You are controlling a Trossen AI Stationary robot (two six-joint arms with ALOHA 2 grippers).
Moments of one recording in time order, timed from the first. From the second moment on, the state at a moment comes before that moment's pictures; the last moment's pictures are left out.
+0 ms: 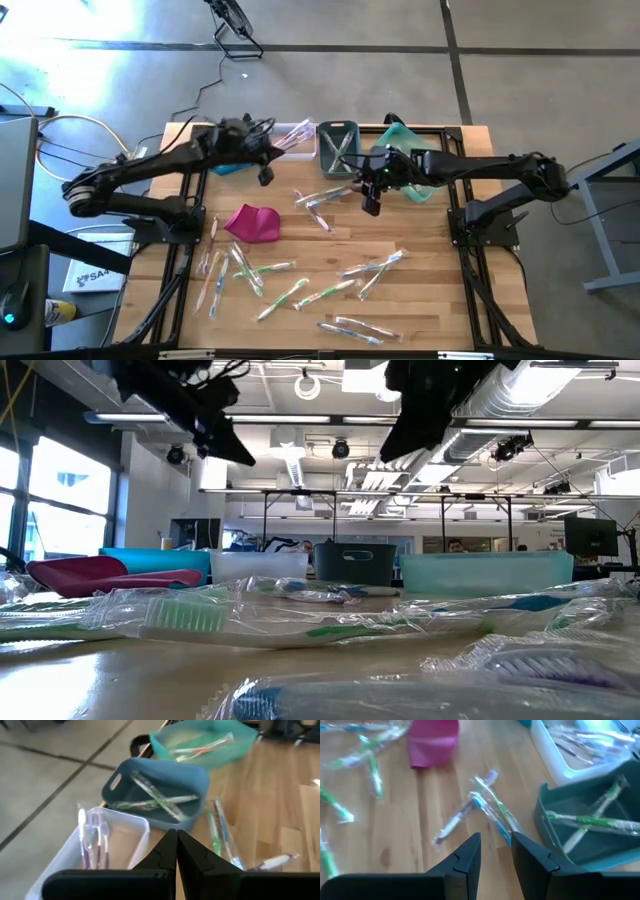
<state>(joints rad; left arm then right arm) 0.49 1.07 0.82 -0.21 0.05 0.13 -0.15 1.36 1.08 -0.48 0.02 0.08</state>
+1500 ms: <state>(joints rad) 0.24 0.62 0.48 -0.06 0.04 0.12 -0.10 1.02 0.51 0.36 0.04 0.03</state>
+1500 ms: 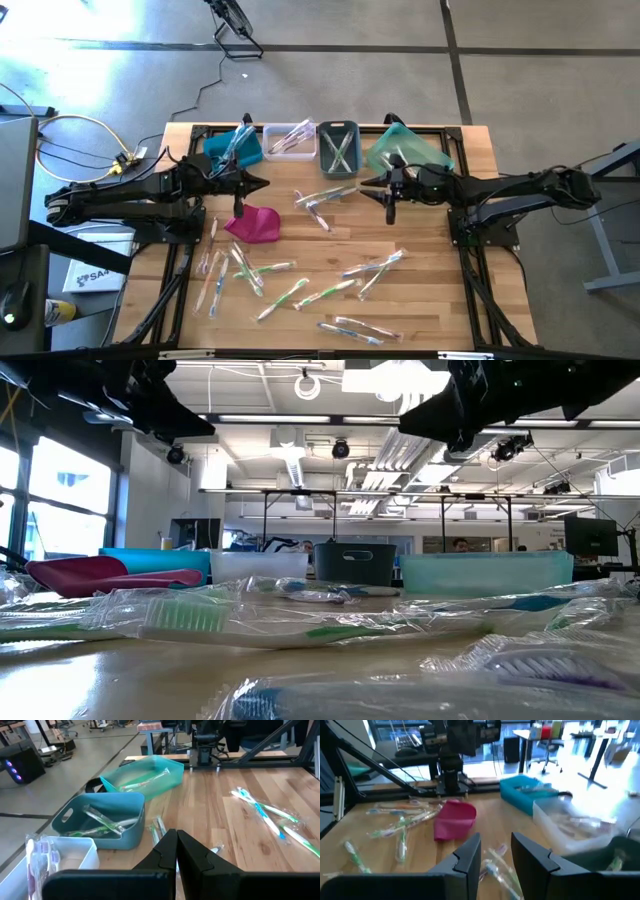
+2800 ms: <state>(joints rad) 0.24 0.62 0.48 -0.12 0.04 0.13 0.06 1.58 0.95 0.16 0.31 0.26</state>
